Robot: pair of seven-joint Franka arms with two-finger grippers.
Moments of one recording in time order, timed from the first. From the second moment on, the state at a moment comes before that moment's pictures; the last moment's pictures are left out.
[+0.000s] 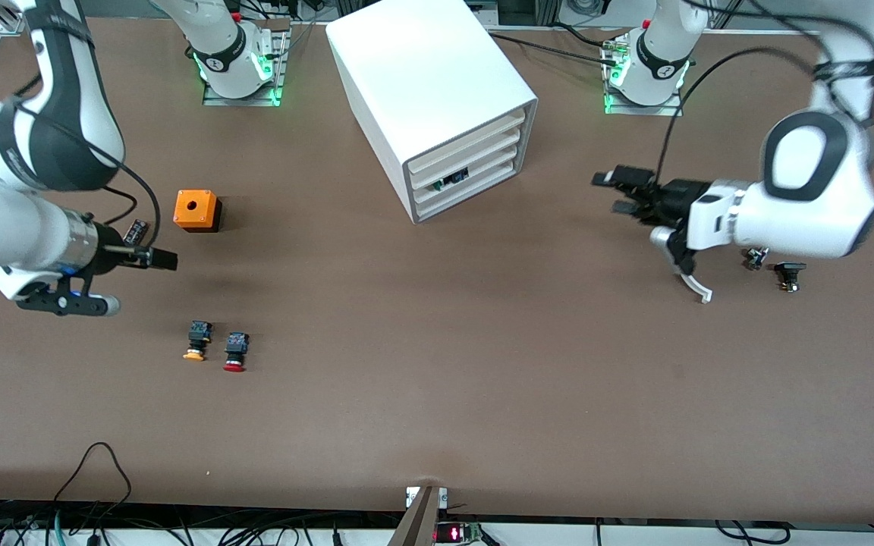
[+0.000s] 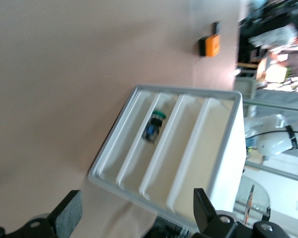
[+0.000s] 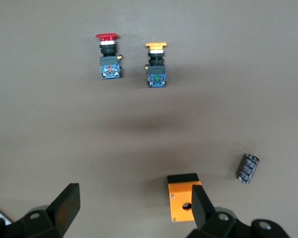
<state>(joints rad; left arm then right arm) -0.06 0.25 -0.02 -1.95 -0.89 1.61 0.62 0.03 0.36 0.05 -1.55 0.00 1.73 0.18</state>
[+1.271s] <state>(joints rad) -0.15 0.55 -0.22 -2.22 -1.37 1.85 1.25 0.21 0.55 0.05 -1.46 -0.01 1.84 0.63</state>
